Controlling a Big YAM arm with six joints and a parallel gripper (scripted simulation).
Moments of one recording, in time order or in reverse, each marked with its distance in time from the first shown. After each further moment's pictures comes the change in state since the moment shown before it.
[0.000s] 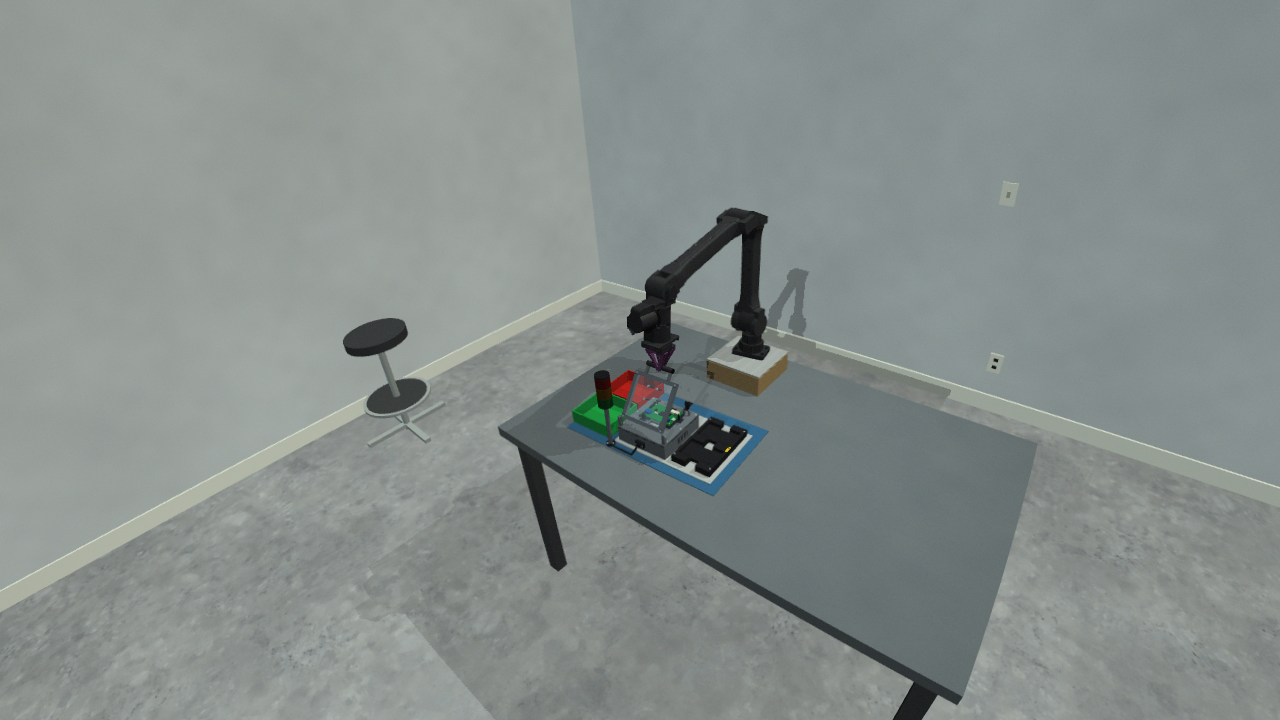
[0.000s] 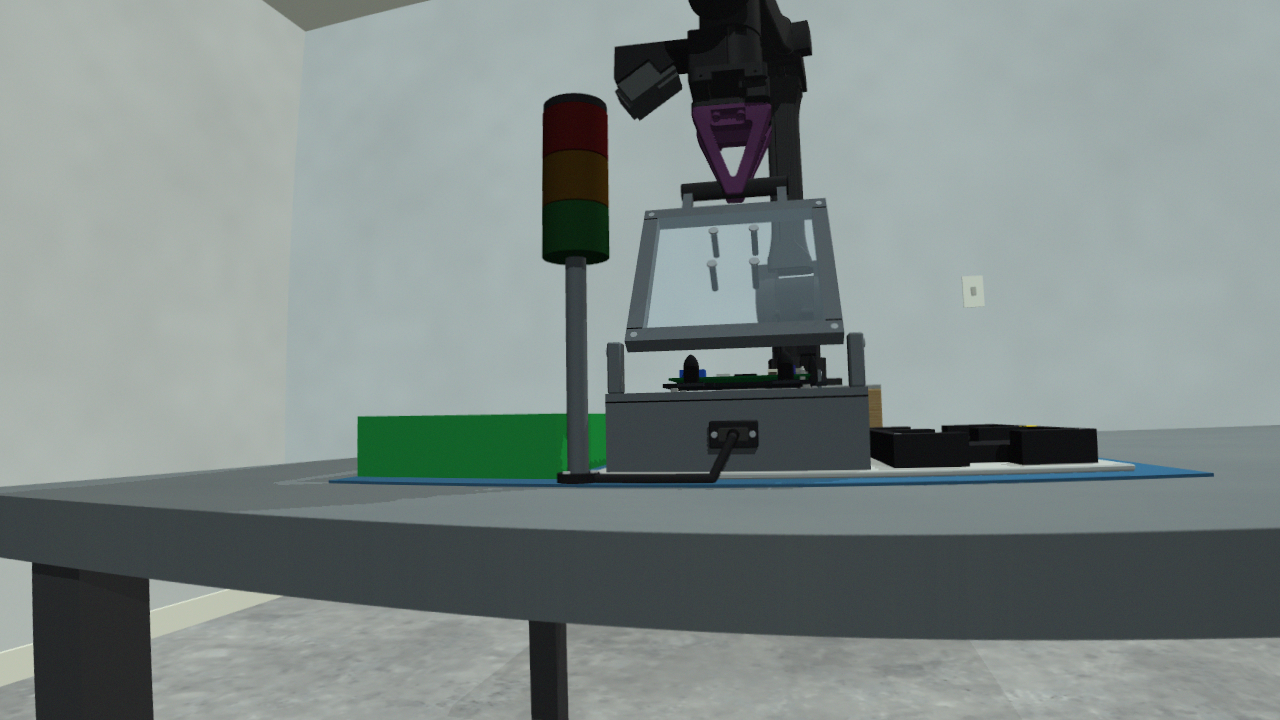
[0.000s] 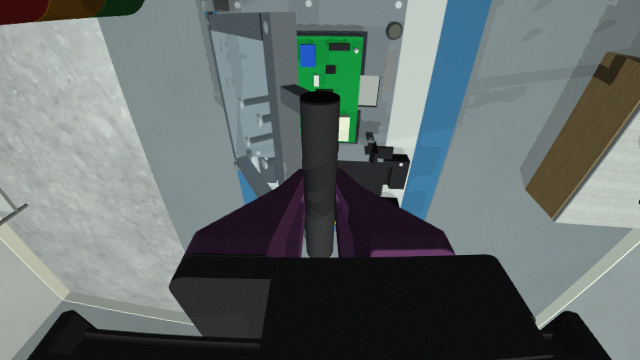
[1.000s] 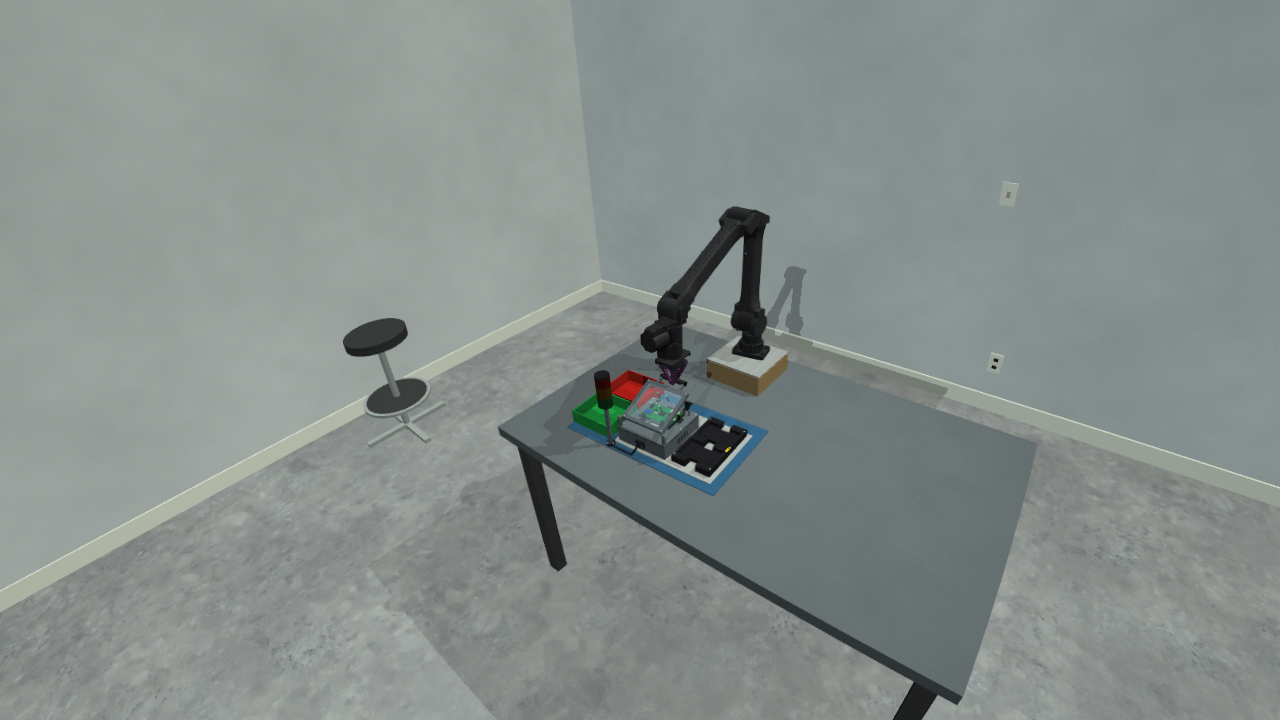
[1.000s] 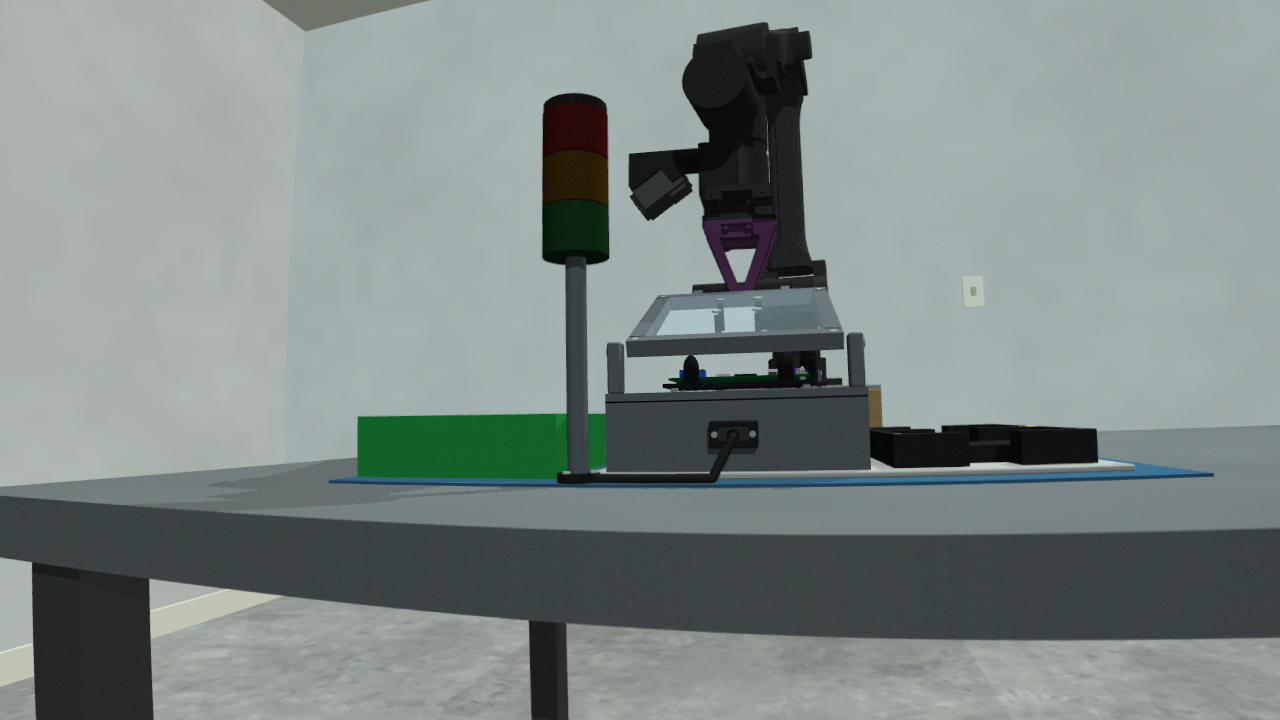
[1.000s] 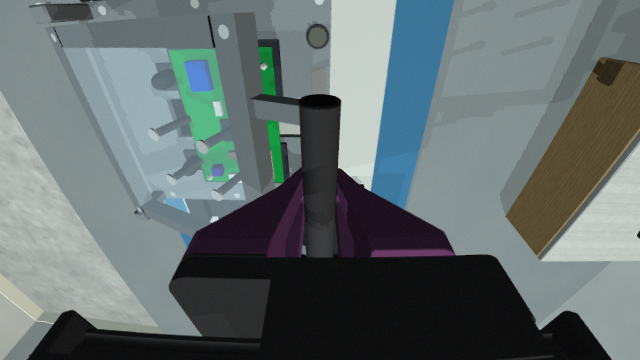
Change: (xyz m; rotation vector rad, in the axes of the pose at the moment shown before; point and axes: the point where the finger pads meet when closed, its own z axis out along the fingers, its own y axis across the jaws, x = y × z) arm 0.001 -0.068 0.078 0.055 -0.001 -0.001
